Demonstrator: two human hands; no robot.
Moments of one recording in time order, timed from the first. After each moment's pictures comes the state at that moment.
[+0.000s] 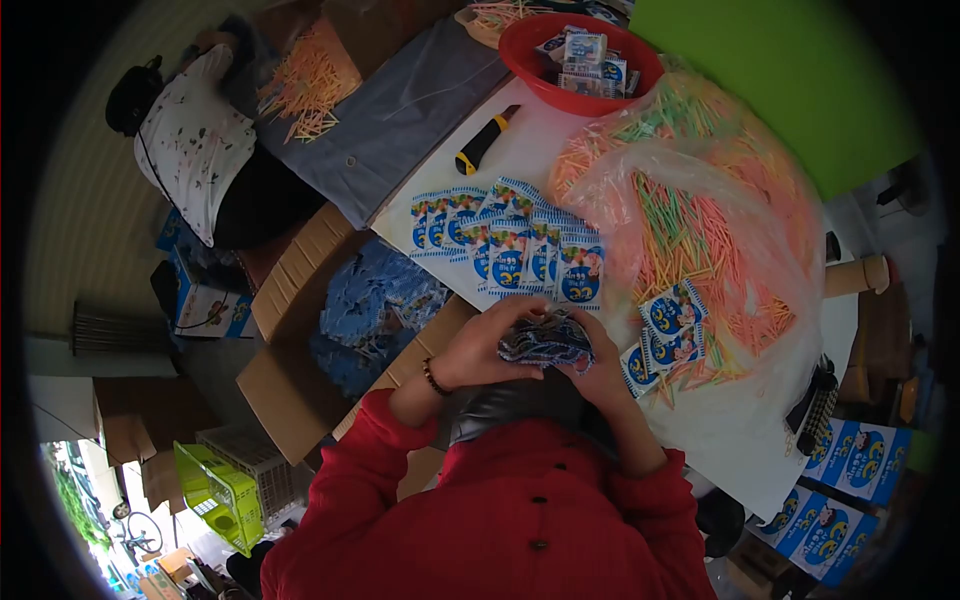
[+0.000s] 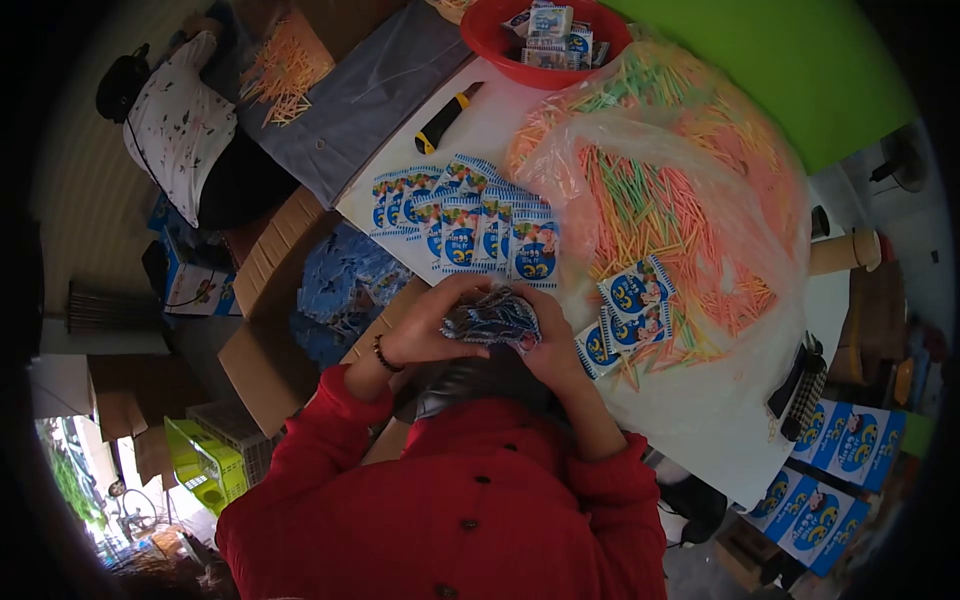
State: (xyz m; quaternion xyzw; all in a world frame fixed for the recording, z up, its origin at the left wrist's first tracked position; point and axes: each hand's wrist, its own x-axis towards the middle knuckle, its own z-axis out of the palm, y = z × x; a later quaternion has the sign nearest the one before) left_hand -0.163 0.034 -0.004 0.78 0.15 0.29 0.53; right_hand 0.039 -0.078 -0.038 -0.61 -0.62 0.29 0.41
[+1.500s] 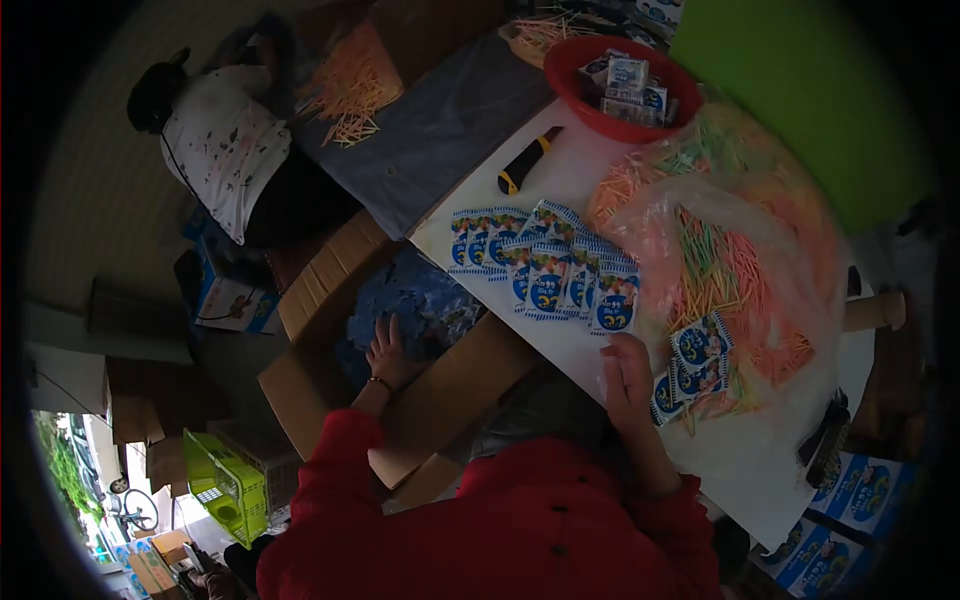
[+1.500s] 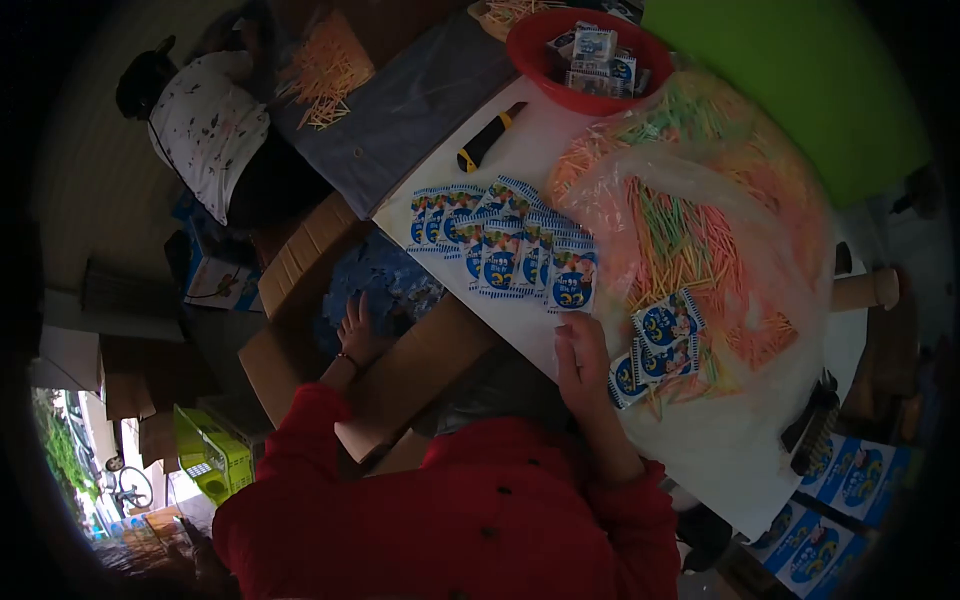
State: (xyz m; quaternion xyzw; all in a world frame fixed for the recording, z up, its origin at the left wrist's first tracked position) left_hand -0.341 0.042 -0.146 0.73 0.68 0.03 0.08; right_hand 0.033 -0.071 -0.025 -0.58 -0.60 0.24 0.50
